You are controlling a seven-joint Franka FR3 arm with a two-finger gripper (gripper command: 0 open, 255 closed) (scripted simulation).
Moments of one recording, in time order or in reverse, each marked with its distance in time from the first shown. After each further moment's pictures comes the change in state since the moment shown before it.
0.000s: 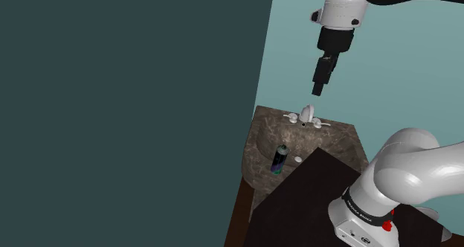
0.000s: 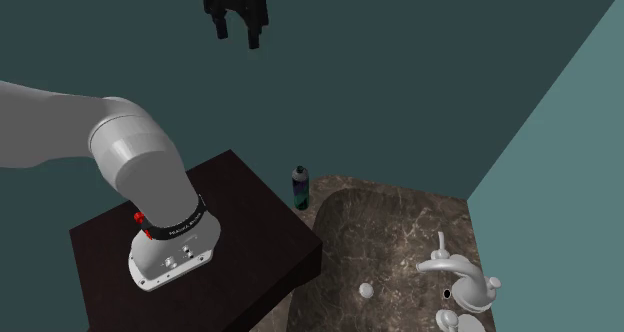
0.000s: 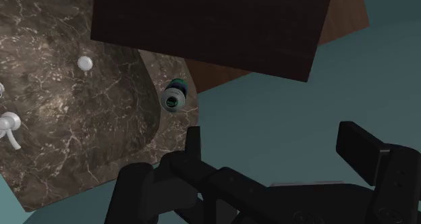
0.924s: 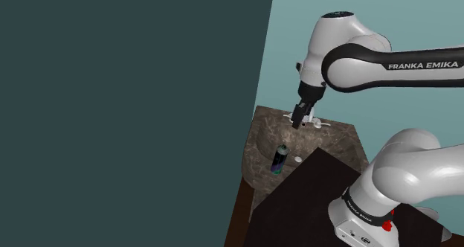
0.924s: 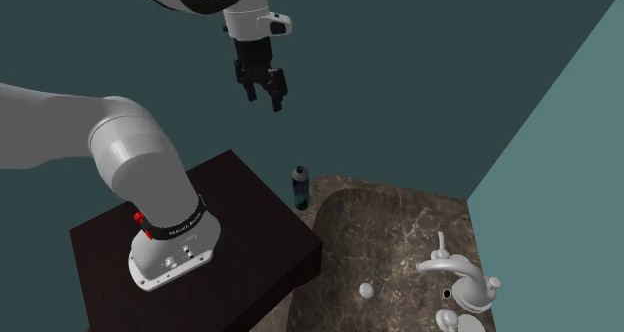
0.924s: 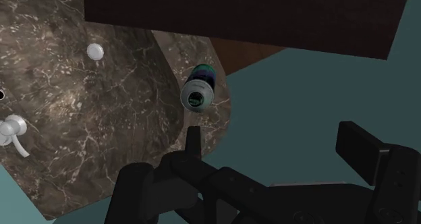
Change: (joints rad) arm -0.039 -0.032 0.047 -0.425 -0.043 0.482 0.063
